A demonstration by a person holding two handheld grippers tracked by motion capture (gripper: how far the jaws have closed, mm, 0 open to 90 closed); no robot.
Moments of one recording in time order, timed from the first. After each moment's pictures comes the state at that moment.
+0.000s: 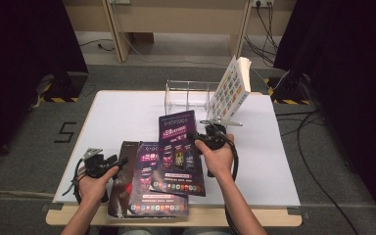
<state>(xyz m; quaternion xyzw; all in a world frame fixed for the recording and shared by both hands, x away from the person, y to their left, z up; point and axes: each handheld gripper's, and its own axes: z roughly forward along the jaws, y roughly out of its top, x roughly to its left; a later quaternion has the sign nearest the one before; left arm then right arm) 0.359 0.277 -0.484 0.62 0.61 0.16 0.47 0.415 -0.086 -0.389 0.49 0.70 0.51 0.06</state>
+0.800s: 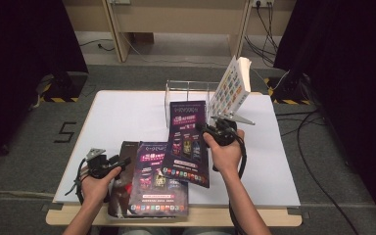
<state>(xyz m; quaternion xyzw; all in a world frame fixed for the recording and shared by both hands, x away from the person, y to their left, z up) 0.359 0.271 -0.486 0.63 0.60 0.16 0.47 0.412 -0.105 -0.367 0.50 0.66 0.55 0.12</state>
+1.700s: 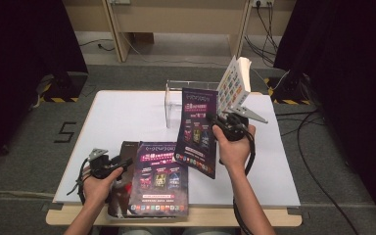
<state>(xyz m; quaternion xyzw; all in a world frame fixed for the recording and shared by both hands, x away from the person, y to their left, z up) 0.359 0.266 -0.486 0.63 0.60 0.16 0.47 0.410 -0.123 -0.345 0.50 0.63 0.57 0.18</state>
